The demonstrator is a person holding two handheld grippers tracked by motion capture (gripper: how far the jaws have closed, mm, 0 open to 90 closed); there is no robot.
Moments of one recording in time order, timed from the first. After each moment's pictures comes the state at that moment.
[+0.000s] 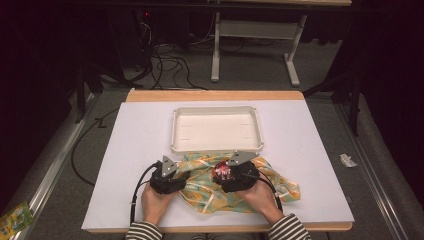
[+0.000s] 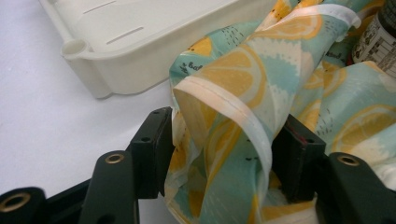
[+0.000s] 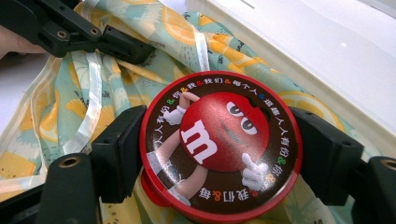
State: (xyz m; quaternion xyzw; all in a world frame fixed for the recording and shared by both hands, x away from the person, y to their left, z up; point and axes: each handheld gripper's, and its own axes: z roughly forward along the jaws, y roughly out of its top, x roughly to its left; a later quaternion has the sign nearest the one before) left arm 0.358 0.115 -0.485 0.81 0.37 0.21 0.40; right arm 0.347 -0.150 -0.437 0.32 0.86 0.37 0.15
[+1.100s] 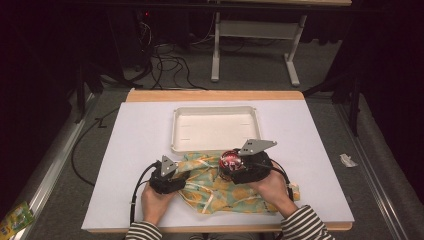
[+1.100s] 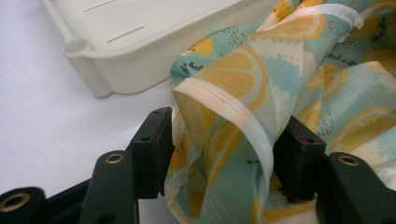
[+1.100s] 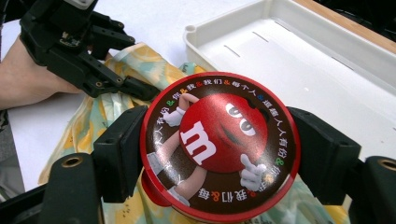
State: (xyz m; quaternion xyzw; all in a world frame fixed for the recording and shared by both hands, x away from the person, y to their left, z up) left arm 0.360 0.117 -0.485 0.81 0.38 0.20 0.40; right arm 0.346 -0.174 -0.382 0.30 0.85 0.41 0.15
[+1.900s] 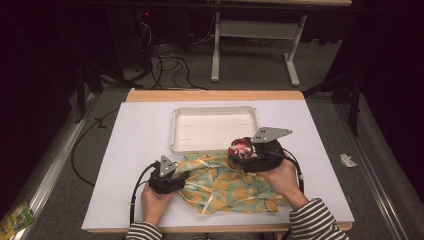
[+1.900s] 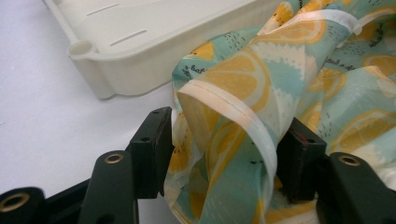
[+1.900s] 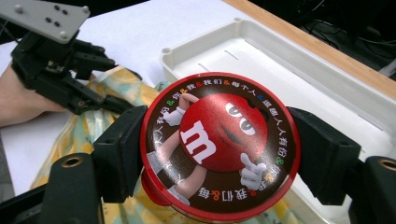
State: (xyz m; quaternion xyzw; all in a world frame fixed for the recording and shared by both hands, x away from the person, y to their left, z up) left arm 0.358 0.118 -0.484 0.81 0.38 0.20 0.41; right arm 0.356 -0.198 -0.350 0.31 0.84 0.42 0.17
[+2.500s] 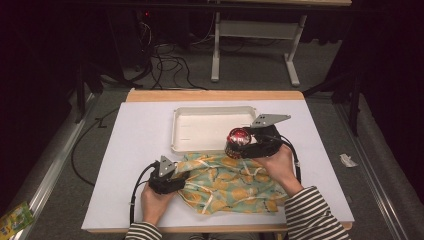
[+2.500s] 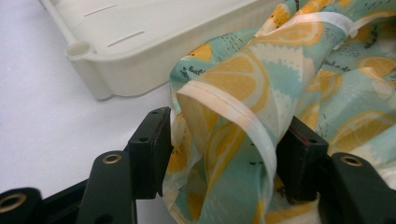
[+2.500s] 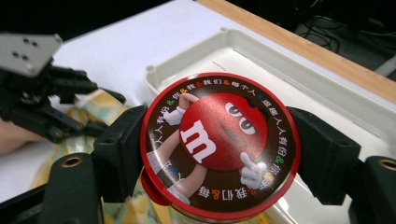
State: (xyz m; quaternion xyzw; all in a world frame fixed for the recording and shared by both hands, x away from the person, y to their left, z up) left arm 0.358 0.120 -0.484 0.81 0.38 0.20 0.41; right arm 0.390 -0.200 -0.346 0.33 0.82 0.43 0.15
